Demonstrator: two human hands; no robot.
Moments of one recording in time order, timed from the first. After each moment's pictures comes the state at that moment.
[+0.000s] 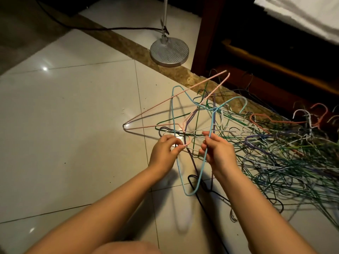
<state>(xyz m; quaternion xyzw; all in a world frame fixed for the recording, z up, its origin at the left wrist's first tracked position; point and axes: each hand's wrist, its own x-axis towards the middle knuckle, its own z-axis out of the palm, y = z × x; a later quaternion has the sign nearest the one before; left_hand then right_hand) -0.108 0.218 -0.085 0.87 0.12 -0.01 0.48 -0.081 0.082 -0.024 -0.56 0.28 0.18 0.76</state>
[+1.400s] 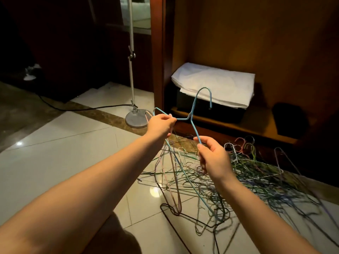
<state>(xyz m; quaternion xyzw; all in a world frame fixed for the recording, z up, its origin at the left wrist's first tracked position) -0.085 0.127 0.198 0.70 0.14 -0.02 0.70 -0.164 -0.007 0.176 -0.77 0.02 -0.02 0.64</state>
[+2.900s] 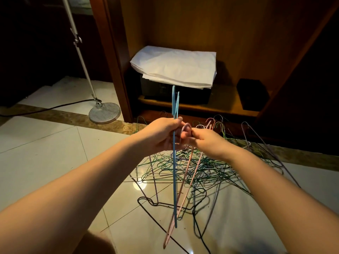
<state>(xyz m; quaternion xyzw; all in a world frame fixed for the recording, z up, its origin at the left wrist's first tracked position) -0.115 0.050 0.191 0.61 -0.06 -0.36 0.70 -0.138 -0.106 0.161 -0.91 -0.07 0.14 0.39</state>
